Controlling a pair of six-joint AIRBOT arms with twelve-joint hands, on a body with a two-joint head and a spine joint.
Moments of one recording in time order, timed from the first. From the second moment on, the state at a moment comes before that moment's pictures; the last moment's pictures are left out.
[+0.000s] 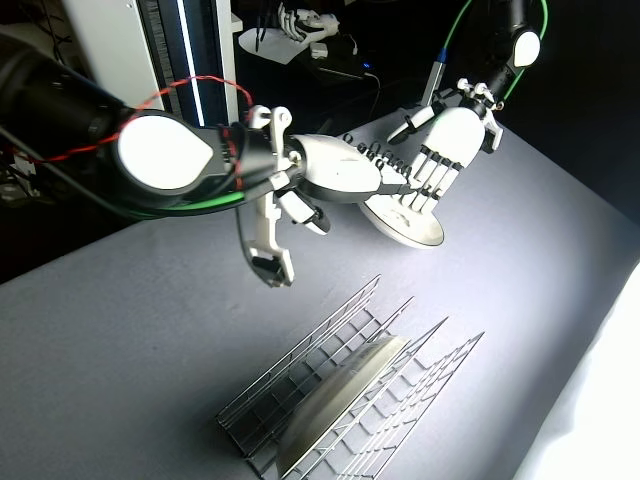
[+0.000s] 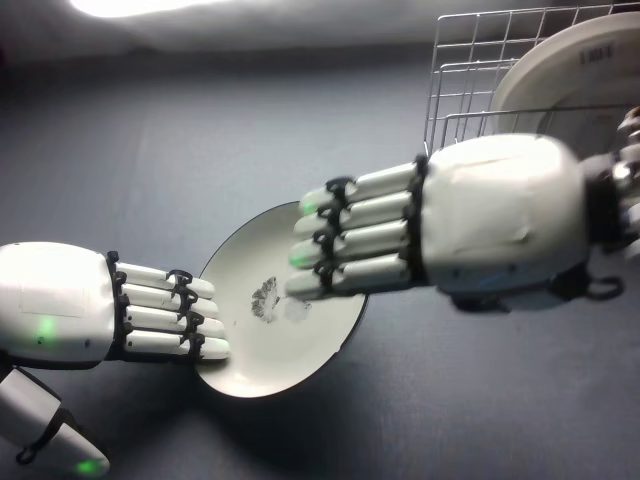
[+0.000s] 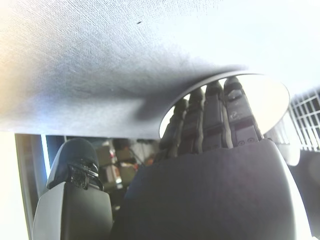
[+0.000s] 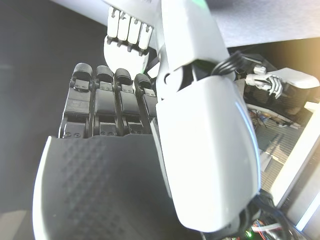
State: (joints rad) left arm 0.79 -0.99 1.44 1.35 -0.92 0.06; right arm -0.38 -1.07 1.06 -1.17 0.57 -0.27
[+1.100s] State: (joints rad) left arm 0.78 -0.99 1.44 1.36 -0.92 0.06; right arm -0.41 -1.39 1.27 -1.13 0.41 -0.27
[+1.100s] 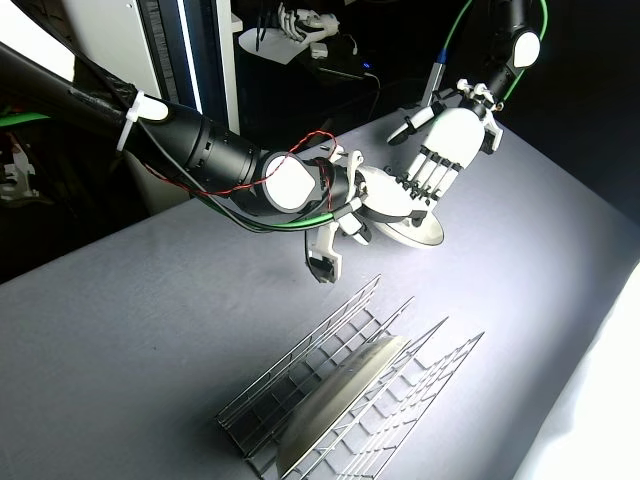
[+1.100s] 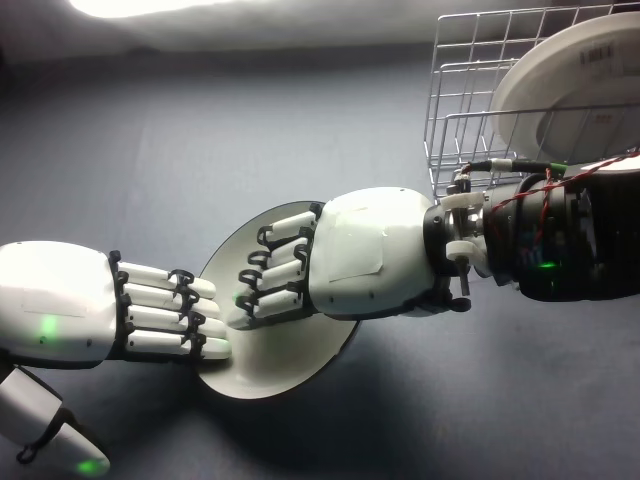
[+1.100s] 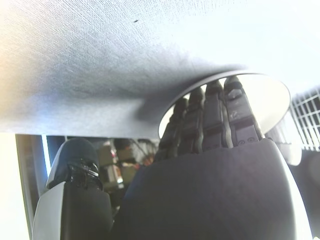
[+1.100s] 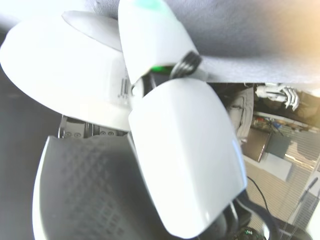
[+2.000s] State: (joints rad) left arm 0.65 -0.94 1.44 1.35 -0.94 0.00; right arm -0.37 -1.26 1.18 -1.03 0.49 -0.27
